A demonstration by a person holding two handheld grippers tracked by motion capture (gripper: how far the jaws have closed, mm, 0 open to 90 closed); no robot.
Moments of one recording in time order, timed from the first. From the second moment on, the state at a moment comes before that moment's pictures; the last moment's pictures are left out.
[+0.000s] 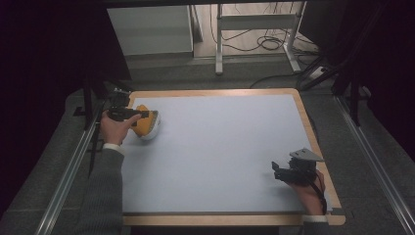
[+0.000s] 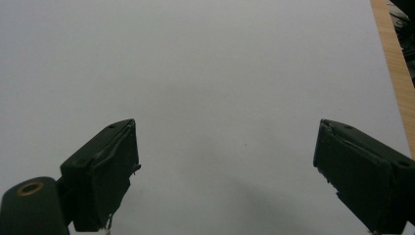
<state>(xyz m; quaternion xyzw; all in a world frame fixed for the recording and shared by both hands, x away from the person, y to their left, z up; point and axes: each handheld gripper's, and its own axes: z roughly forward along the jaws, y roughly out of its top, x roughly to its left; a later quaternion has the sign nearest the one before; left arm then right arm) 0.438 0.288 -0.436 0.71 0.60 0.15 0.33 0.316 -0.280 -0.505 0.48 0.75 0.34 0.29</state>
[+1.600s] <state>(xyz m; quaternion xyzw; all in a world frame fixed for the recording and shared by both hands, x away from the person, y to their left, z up) 0.306 0.263 -0.506 0.77 0.48 0.11 0.41 0.314 -0.278 -0.504 0.48 0.76 0.34 0.29</state>
